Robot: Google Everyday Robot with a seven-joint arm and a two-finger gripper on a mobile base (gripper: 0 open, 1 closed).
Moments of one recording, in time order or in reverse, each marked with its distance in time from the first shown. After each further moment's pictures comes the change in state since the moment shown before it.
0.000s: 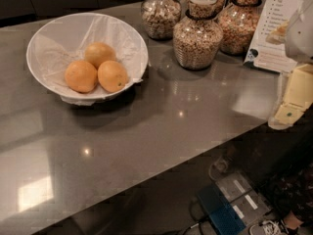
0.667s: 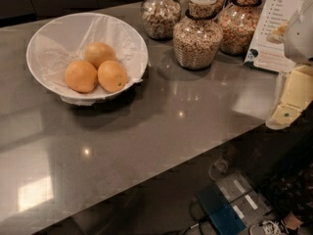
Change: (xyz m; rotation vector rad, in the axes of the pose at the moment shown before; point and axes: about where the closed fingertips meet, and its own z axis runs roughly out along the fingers) arm -0.002 -0.001 0.001 0.024 -0.004 0.012
